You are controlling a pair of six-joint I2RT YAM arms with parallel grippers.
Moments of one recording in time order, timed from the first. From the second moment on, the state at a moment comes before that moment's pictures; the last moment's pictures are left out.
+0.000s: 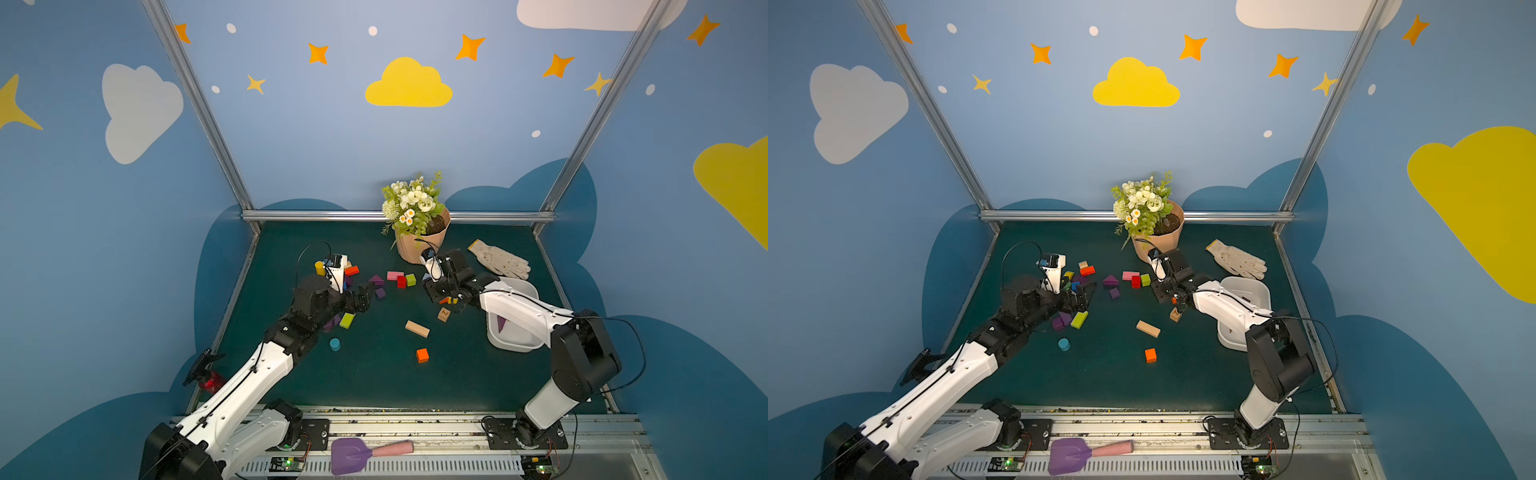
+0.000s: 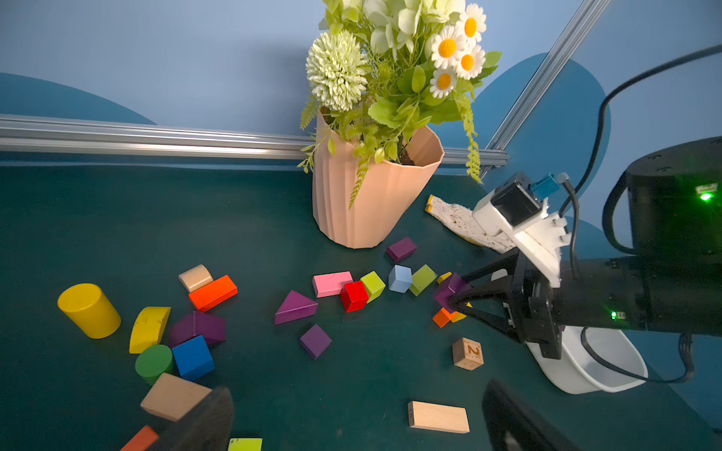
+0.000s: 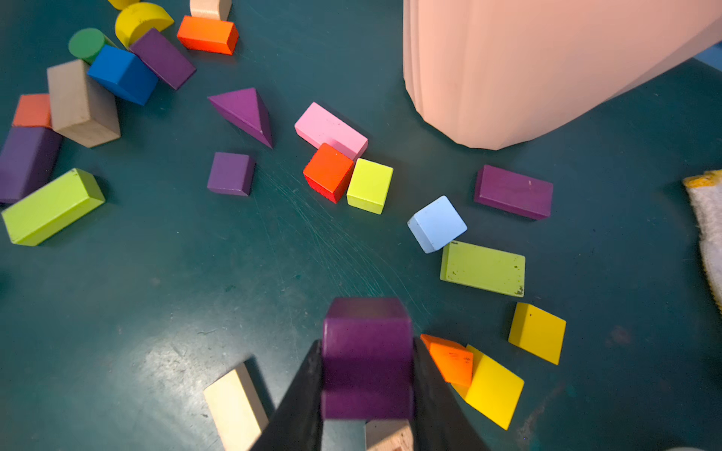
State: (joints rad) left arm -0.44 1.00 0.72 -0.07 0.08 -0.30; right arm 0.60 1.65 1.16 -0.34 0.01 -0.03
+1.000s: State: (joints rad) left arm -0.46 1.10 0.75 -0.07 0.25 -0.30; right arm 0.31 1.47 1.07 -0.44 0.04 0.20
